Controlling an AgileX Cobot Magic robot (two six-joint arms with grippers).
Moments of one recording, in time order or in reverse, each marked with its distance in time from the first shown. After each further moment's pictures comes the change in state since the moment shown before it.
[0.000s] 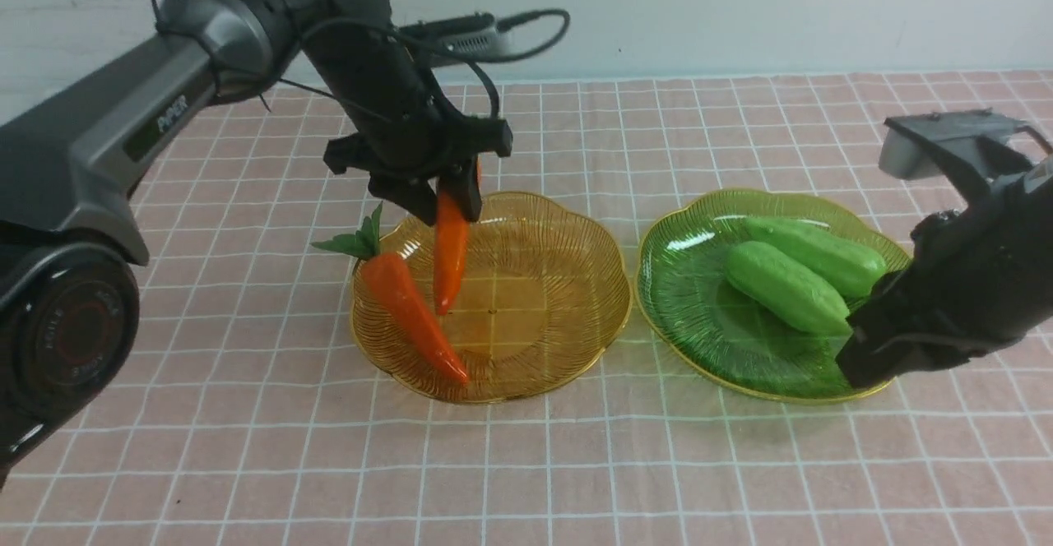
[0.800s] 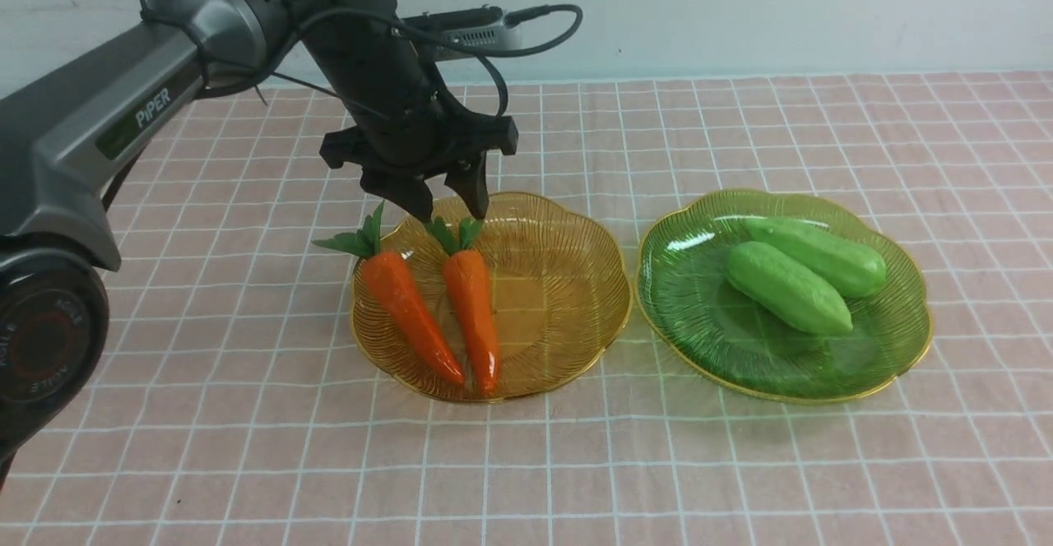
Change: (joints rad) right arm 0.000 -1.131 0.717 -0.111 -0.935 0.015; left arm -0.001 -0.071 0.003 0.012 -0.001 0.036
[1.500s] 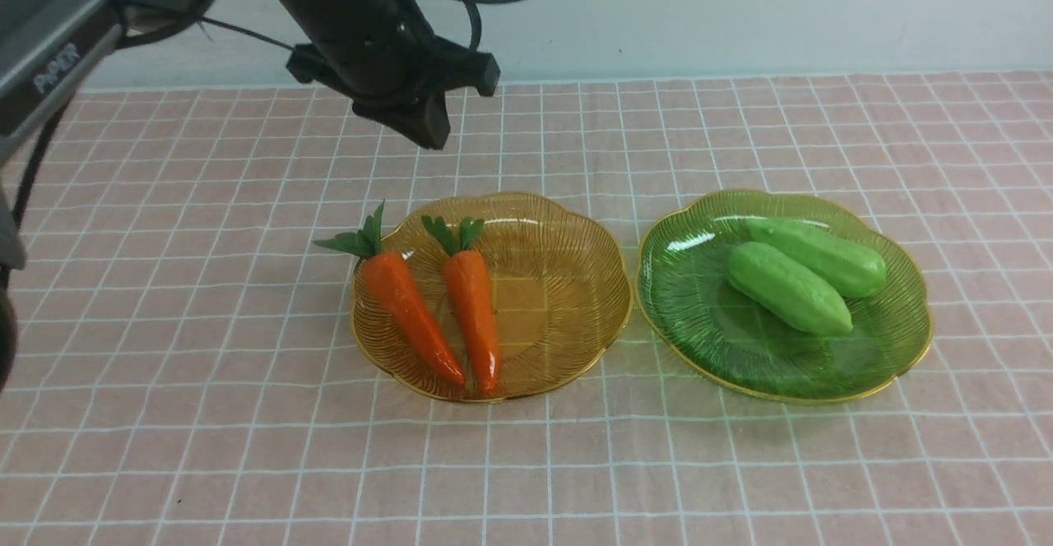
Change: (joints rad) right arm -0.014 -0.111 0.137 0.000 0.000 -0.003; left arm -0.001 -0.449 0.161 0.105 0.005 0.137
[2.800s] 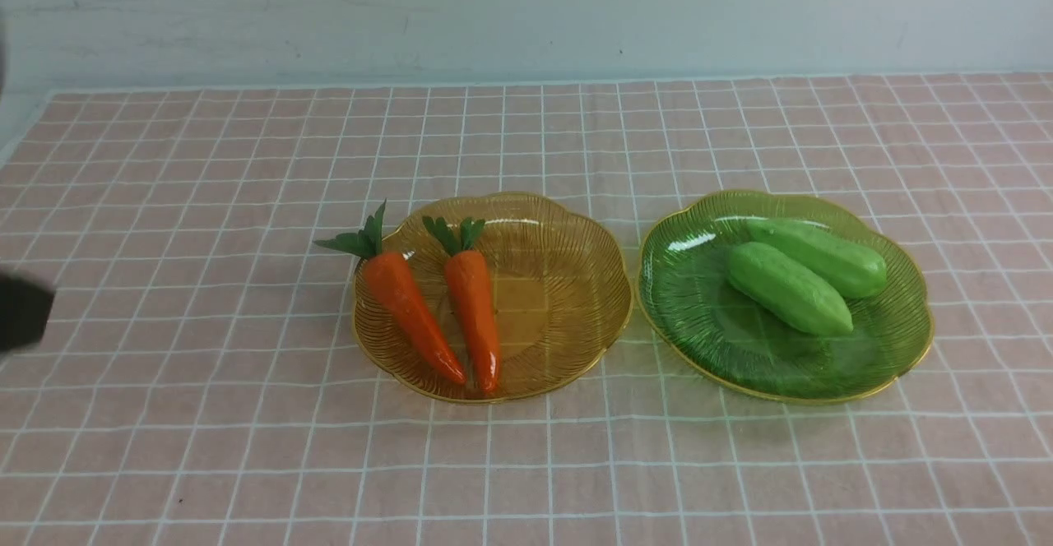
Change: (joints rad) right arm -0.105 -0.189 0.316 -0.128 0.095 -0.001; left arm -0.001 -1.194 1.071 0.012 -0.307 -0.039
